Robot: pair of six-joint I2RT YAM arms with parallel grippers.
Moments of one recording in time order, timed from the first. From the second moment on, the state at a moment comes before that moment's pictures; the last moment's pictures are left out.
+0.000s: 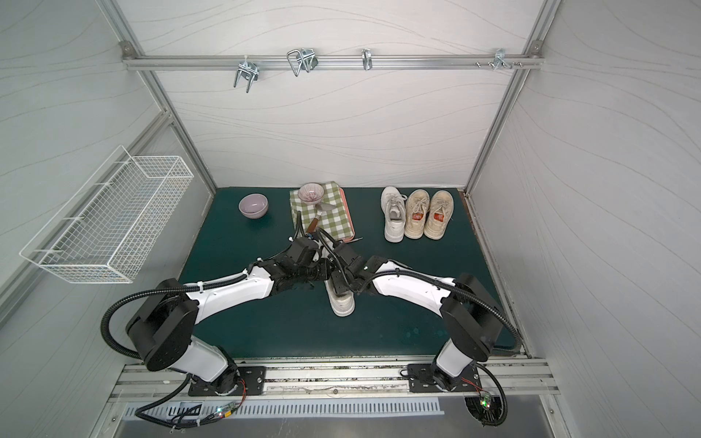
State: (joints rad) left arm -0.68 1.54 0.87 -0.12 0.04 -0.65; right arm 0.94 1.59 1.06 -0.46 0.11 0.45
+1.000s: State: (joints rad) left arm -0.67 1.48 0.73 0.05 0.07 -0.72; right arm 0.86 1.76 1.17 -0.47 0.12 0.41
